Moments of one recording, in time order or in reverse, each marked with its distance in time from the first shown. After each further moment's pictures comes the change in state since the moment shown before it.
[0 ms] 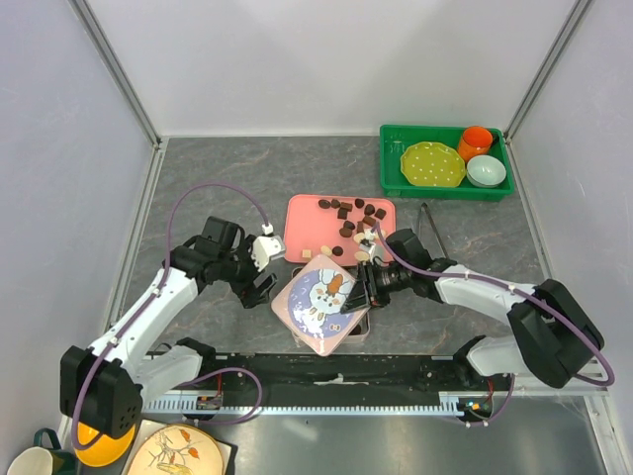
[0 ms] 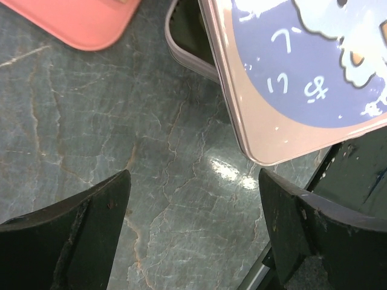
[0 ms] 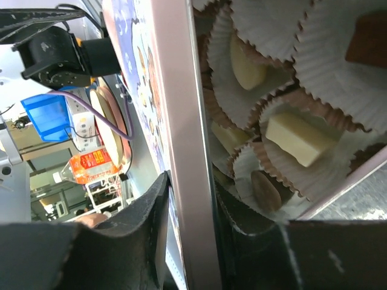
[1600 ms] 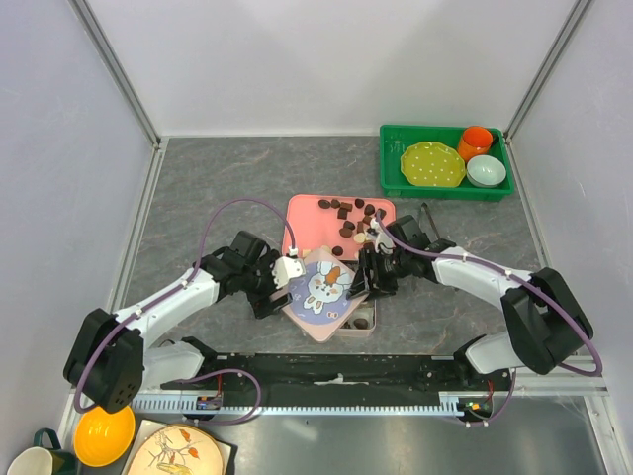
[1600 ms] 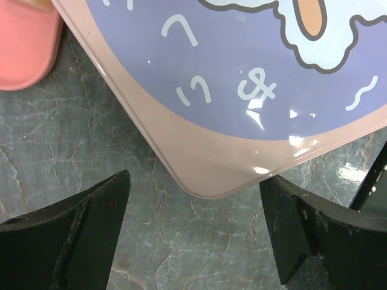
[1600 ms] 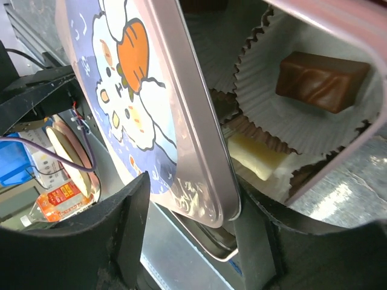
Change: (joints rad) left arm -0.175 0.140 -0.149 0.243 -0.100 0.075; right arm -0.079 0.083 0.148 -0.248 0.137 -0.125
